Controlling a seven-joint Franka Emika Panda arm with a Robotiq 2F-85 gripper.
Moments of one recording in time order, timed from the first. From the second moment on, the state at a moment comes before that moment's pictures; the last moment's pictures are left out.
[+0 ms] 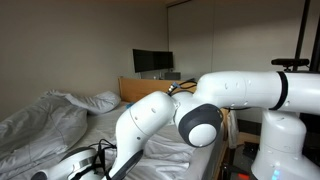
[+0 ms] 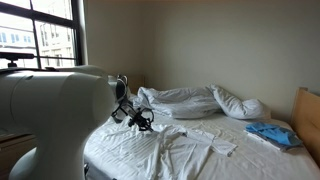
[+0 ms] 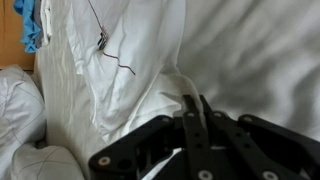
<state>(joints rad) 0.69 1.49 -0.14 -0.71 -0.80 1.88 0.34</state>
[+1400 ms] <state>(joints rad) 0.52 1.48 -0.16 -0.40 -0.42 1.81 0.41</state>
